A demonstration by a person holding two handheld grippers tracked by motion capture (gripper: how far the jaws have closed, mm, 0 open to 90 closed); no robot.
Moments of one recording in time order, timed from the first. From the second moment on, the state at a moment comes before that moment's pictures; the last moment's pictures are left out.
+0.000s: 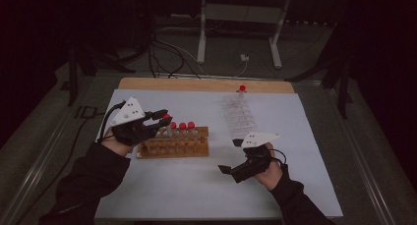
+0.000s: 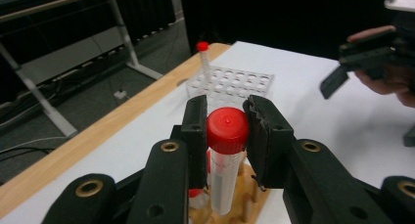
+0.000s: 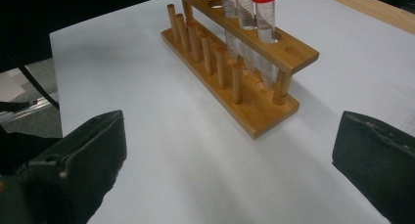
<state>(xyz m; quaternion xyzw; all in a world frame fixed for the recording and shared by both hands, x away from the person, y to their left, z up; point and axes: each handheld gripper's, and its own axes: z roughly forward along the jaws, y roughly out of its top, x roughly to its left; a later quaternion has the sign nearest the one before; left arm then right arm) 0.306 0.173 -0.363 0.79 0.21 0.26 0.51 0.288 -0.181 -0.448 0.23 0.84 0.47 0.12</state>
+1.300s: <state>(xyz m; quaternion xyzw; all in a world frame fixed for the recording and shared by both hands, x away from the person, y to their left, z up) 0.345 0.180 -0.447 0.80 0.29 0.24 0.47 0.288 -0.189 -0.445 0.23 0.83 0.49 0.11</state>
